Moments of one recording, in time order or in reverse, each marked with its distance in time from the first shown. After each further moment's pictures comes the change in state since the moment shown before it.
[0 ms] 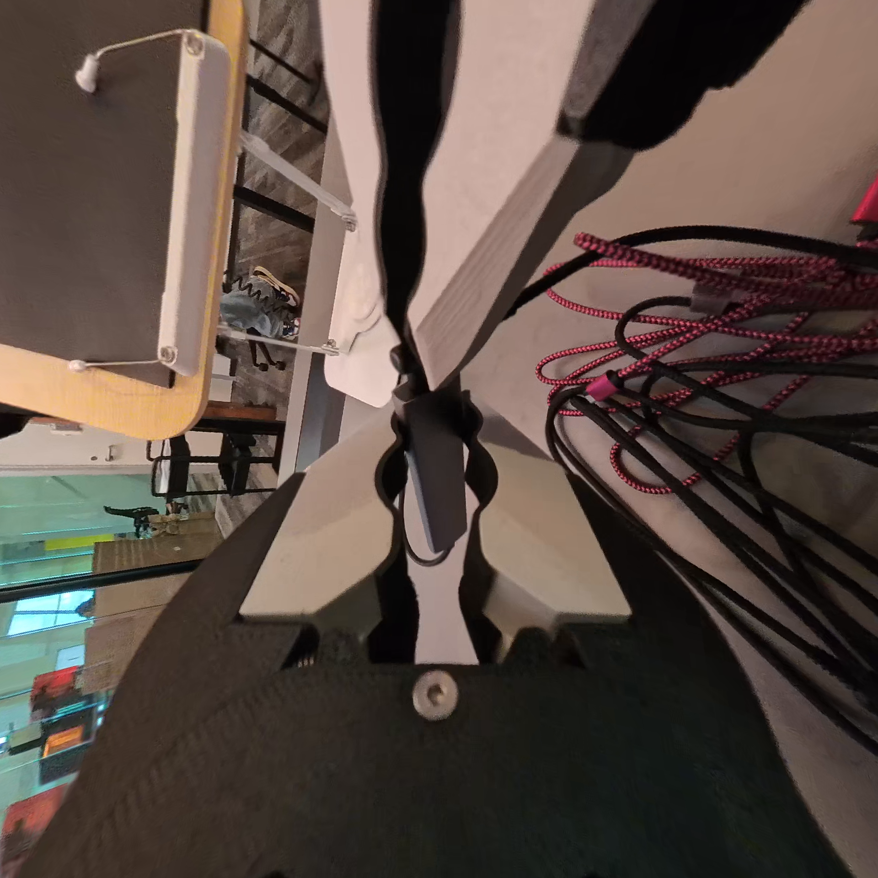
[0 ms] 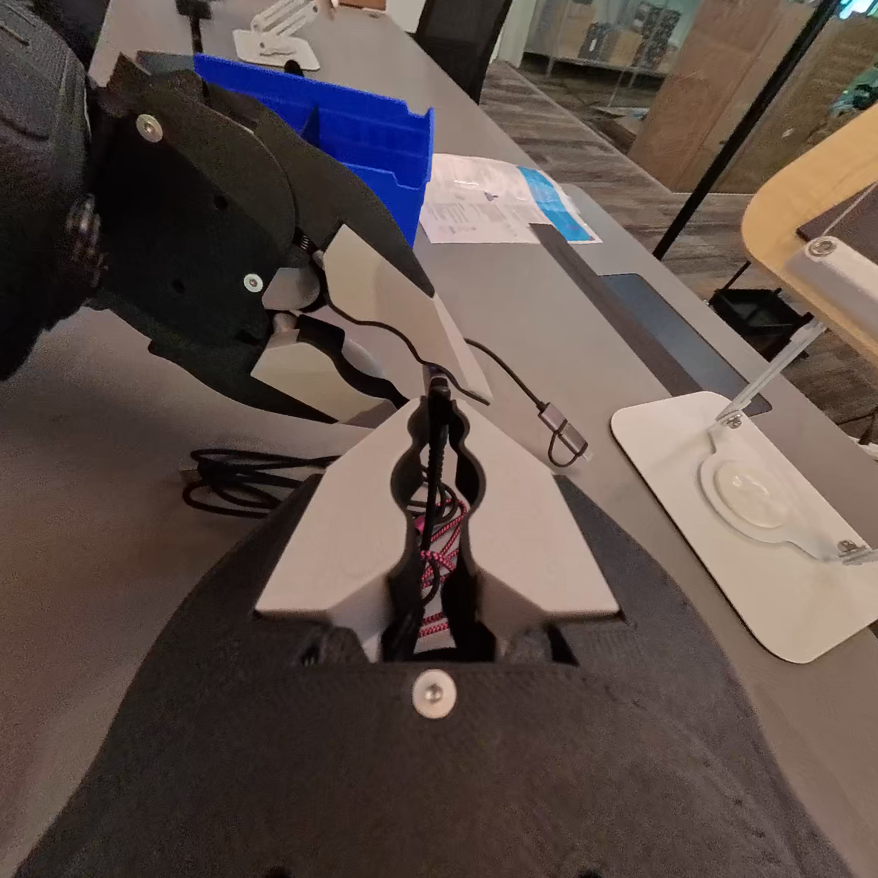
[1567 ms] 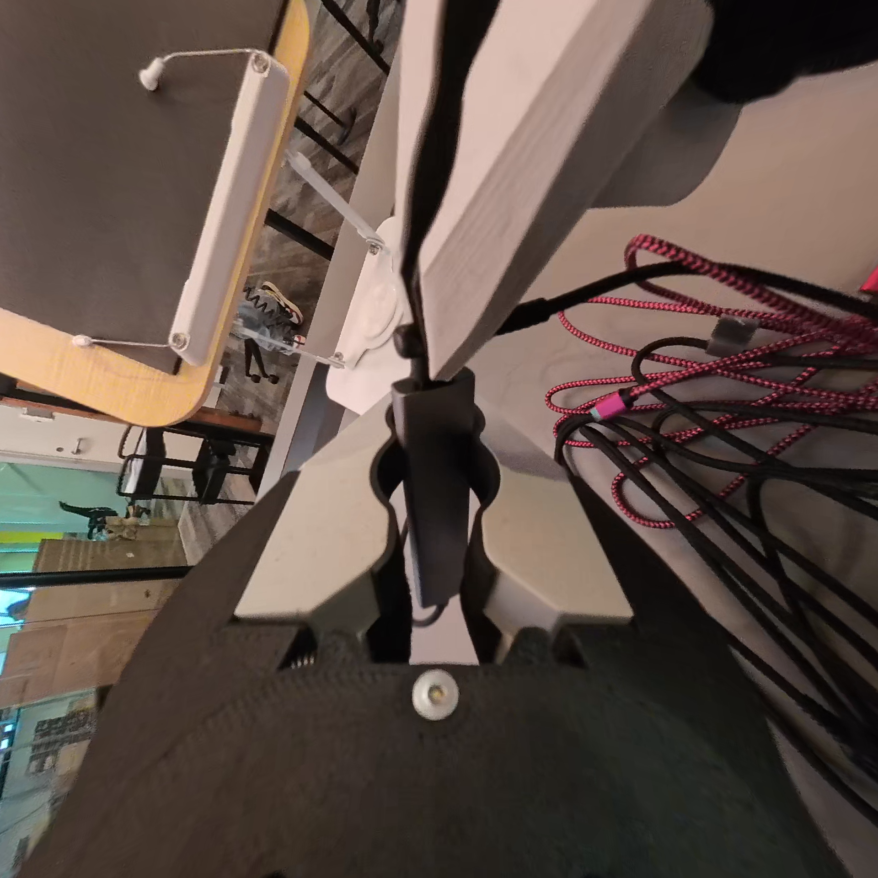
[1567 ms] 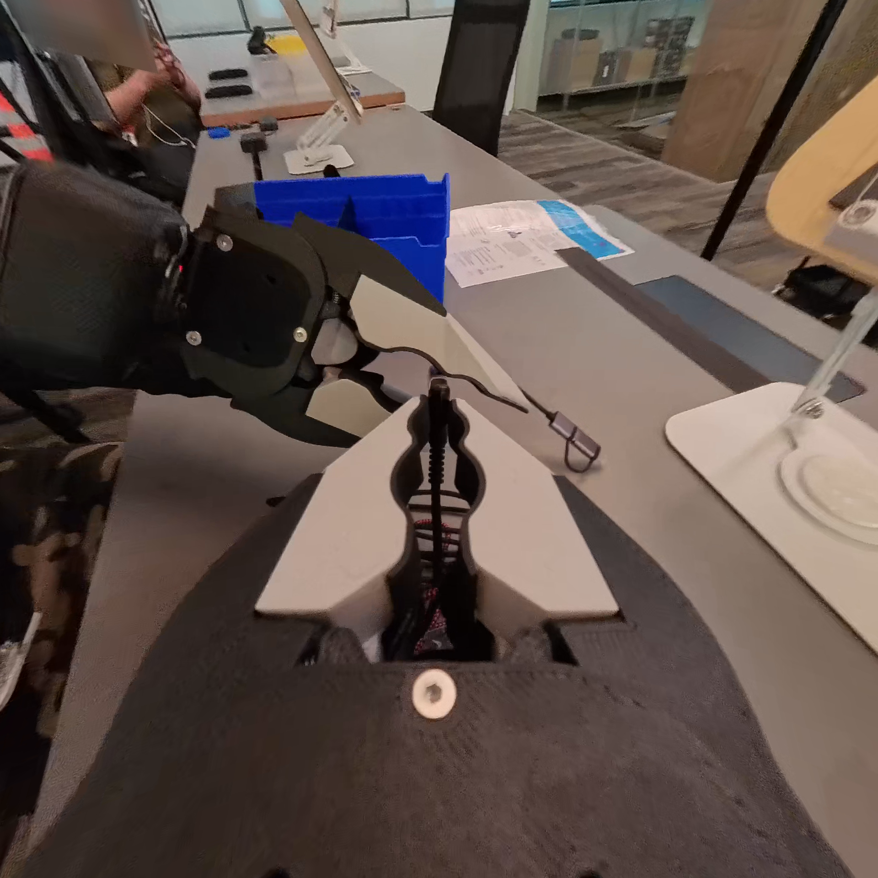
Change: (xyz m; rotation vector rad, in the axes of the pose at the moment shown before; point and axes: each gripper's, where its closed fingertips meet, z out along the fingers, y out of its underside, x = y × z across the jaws) left arm -0.010 -0.002 -0.001 0.092 -0.027 -0.122; right arm -0.006 -0.019 -0.007 0.097 -0.079 0.199
